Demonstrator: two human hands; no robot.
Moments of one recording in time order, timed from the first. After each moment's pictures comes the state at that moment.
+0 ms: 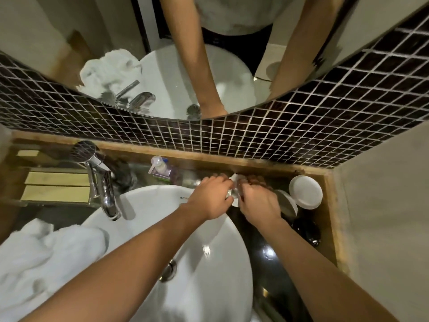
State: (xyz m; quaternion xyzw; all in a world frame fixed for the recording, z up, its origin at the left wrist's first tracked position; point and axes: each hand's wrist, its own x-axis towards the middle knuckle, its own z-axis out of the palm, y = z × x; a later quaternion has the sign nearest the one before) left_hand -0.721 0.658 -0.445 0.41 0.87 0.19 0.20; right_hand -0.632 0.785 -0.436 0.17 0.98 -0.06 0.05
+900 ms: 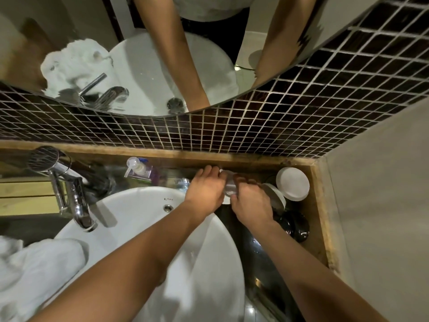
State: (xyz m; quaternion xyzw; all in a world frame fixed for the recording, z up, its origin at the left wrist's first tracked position) left_hand -0.717 0.686 -0.456 0.46 0.88 0.09 0.10; right_hand -0.619 0.788 -0.442 0.27 0.95 -0.16 0.04
